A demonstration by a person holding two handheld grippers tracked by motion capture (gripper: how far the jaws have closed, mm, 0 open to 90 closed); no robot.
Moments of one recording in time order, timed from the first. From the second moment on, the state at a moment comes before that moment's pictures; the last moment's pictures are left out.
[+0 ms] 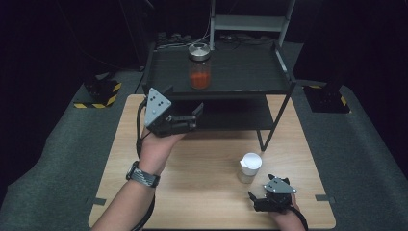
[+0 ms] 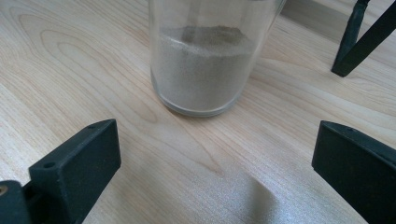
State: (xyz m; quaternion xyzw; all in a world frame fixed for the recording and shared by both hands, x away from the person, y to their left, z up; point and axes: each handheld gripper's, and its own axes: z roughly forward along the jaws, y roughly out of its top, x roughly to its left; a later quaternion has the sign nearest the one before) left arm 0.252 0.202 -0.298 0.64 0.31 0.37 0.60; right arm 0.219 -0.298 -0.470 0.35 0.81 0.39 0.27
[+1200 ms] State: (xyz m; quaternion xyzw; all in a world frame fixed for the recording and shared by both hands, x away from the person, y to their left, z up) left arm 0.215 0.204 -0.427 0.70 0.34 0.31 0.55; right arm 0.218 -0.297 -0.470 0.34 0.81 0.39 0.27
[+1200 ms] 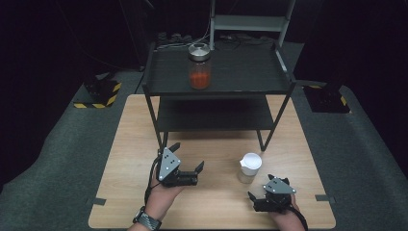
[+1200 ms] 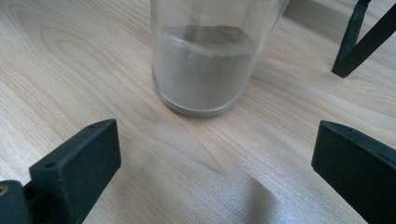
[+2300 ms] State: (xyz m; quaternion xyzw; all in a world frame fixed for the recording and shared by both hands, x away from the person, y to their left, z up) left arm 0.217 0.185 -0.475 0.79 0.36 0.29 0.40; right arm 0.214 -0.294 -0.471 0.34 0.81 0.38 0.28
